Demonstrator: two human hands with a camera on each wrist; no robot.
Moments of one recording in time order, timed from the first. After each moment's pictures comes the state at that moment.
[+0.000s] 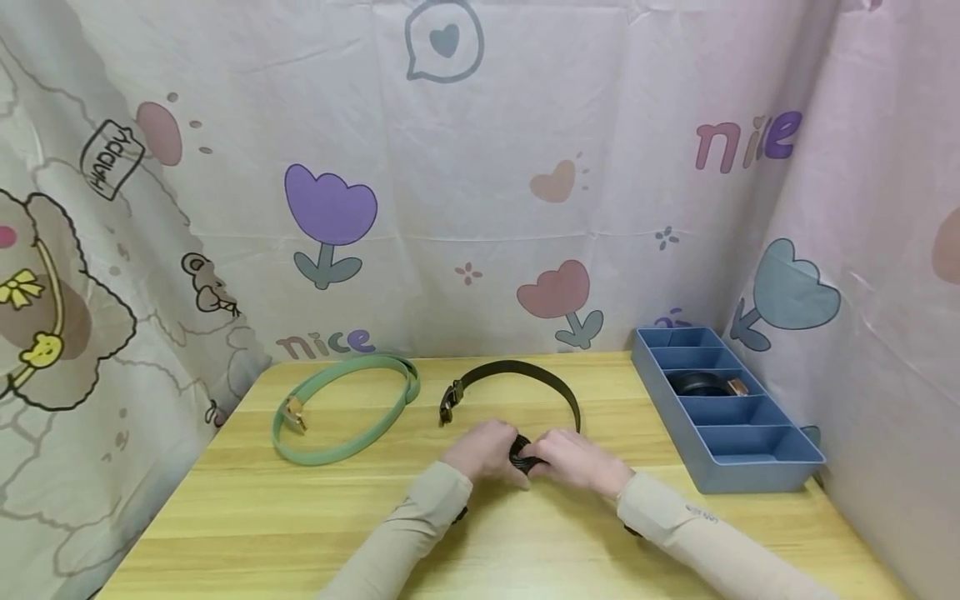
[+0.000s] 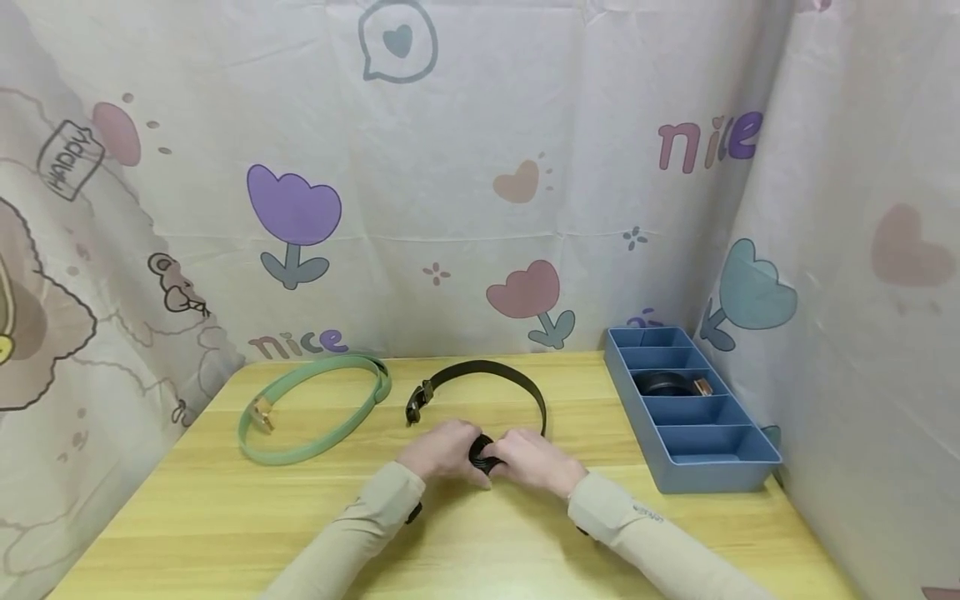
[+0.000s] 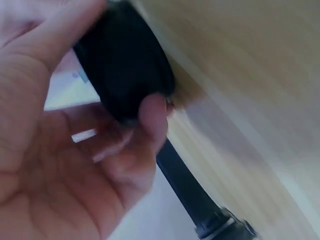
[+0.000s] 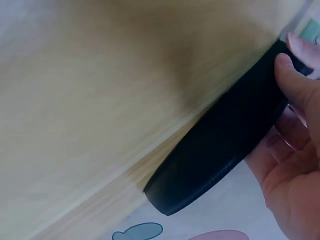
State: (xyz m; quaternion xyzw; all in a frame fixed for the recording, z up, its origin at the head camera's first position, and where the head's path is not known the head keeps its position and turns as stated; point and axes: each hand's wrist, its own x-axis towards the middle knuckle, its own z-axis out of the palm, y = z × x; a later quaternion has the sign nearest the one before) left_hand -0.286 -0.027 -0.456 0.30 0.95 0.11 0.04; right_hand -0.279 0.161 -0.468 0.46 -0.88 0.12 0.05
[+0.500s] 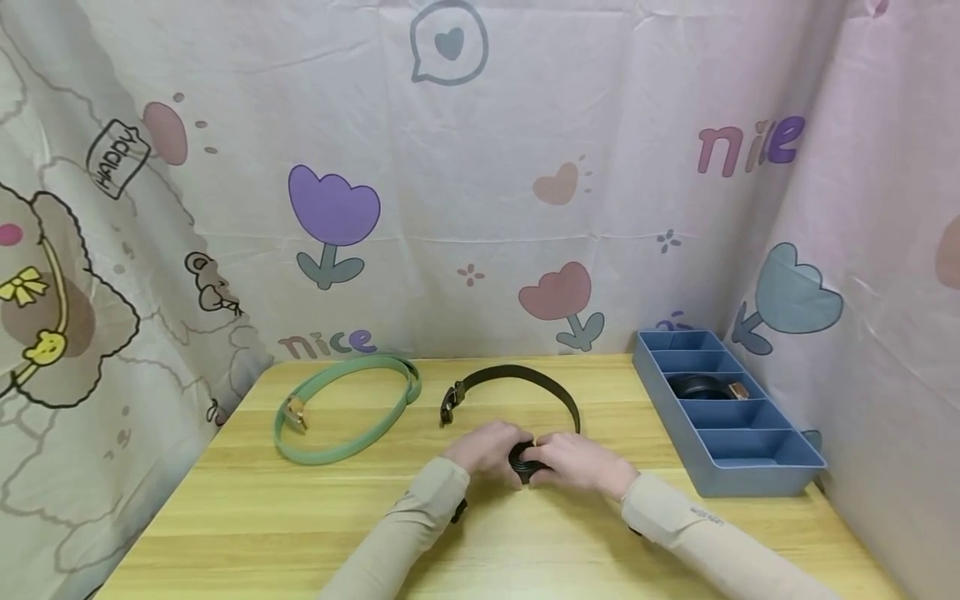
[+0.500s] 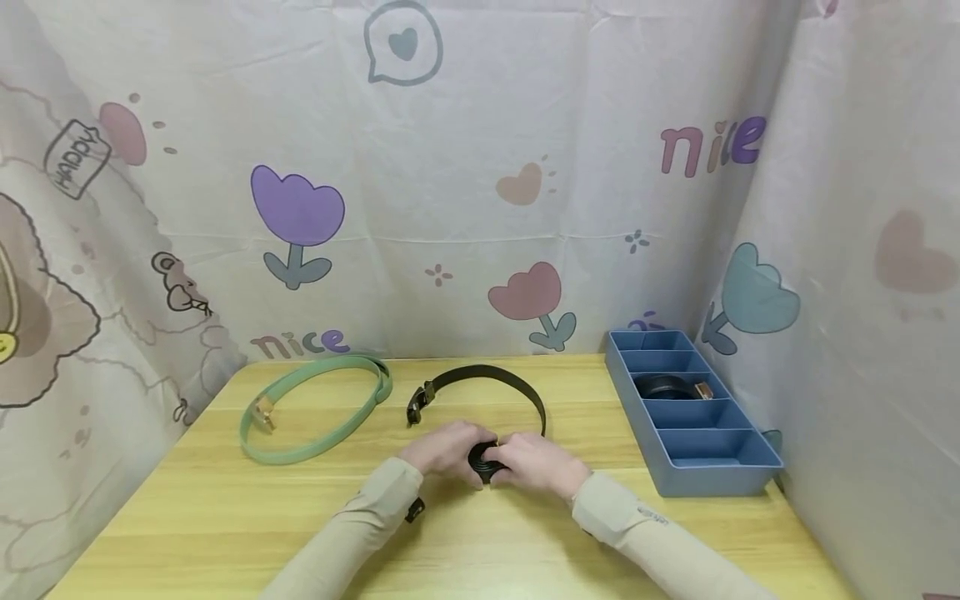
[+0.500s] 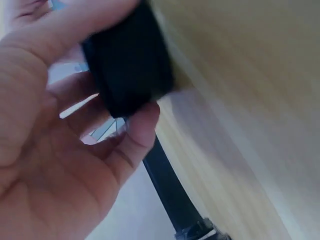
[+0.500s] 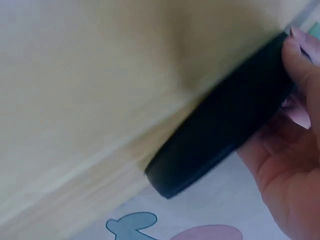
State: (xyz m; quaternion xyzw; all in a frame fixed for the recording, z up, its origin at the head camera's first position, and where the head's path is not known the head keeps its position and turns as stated) left_hand -0.293 -0.028 -0.456 0.36 0.92 0.12 0.06; right_hand -0.277 0.166 -0.467 0.47 -0.87 0.09 0.06
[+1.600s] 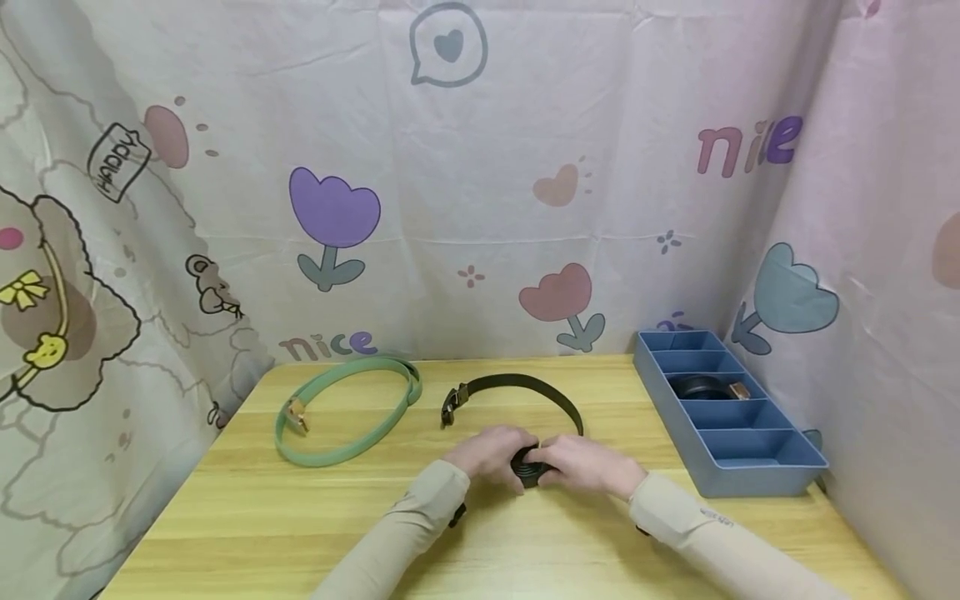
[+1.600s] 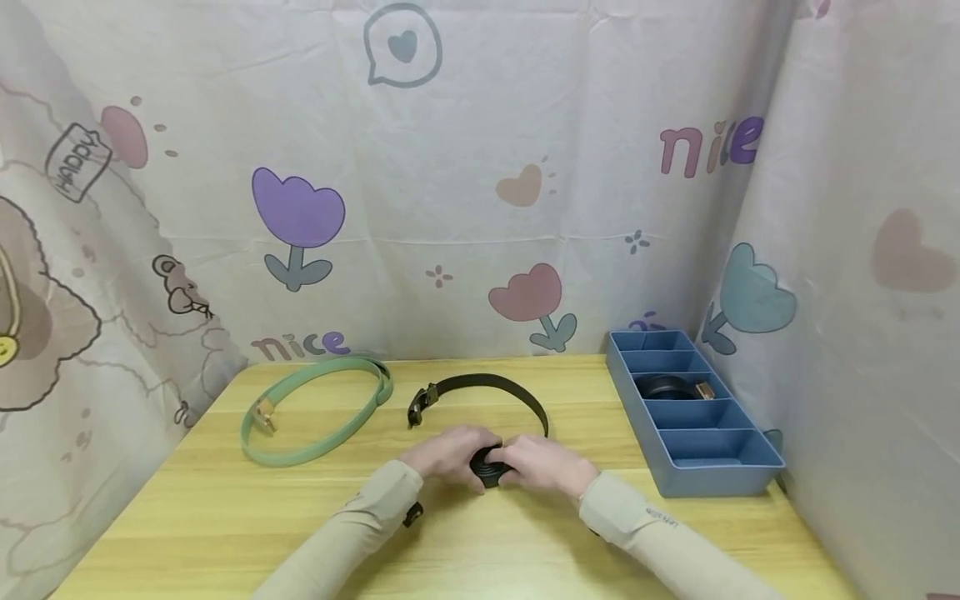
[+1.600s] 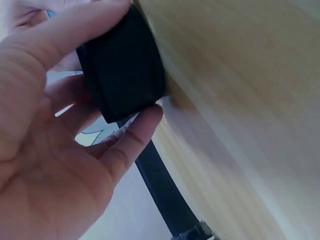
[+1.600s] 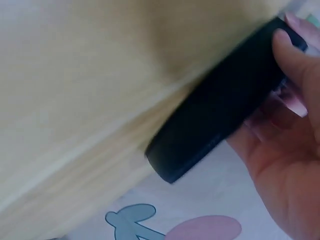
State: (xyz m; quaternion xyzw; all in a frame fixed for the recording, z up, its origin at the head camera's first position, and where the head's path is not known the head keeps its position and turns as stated) left_hand -0.294 -0.025 -0.460 0.40 0.91 0.10 0.05; right_hand -0.276 0.174 -0.463 0.48 -0.87 0.11 0.02
